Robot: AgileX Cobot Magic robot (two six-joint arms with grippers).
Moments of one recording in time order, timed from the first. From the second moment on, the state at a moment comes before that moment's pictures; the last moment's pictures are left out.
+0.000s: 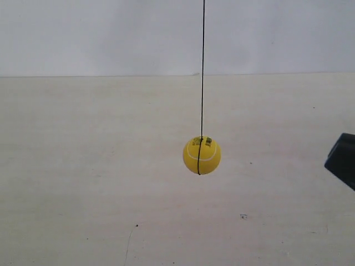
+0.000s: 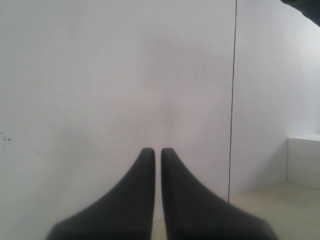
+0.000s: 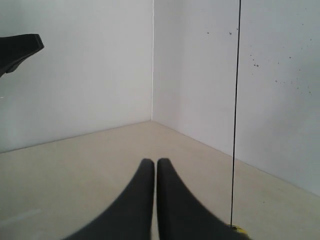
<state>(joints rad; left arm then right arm) -0.57 0.06 -0.30 0.51 -0.01 -0.56 0.43 0.29 -0.24 -1.40 -0.56 1.42</state>
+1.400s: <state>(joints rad) -0.57 0.06 -0.30 0.51 -0.01 -0.56 -0.07 0.16 -0.01 -0.09 0.06 0.05</state>
